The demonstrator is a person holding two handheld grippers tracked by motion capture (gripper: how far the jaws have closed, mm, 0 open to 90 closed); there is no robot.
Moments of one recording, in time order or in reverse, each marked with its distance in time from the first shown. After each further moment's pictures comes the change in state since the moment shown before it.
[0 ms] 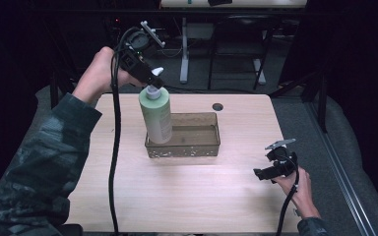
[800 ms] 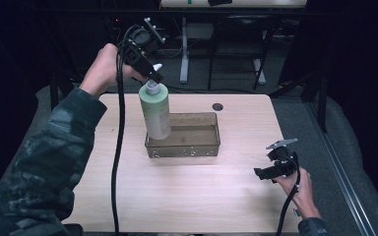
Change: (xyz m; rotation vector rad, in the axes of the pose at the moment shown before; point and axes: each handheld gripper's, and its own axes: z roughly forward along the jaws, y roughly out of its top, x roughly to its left) left arm 0.027 0.004 0.020 0.042 0.022 -0.063; right arm 0.000 0.000 -0.004 -0.016 0.010 0.011
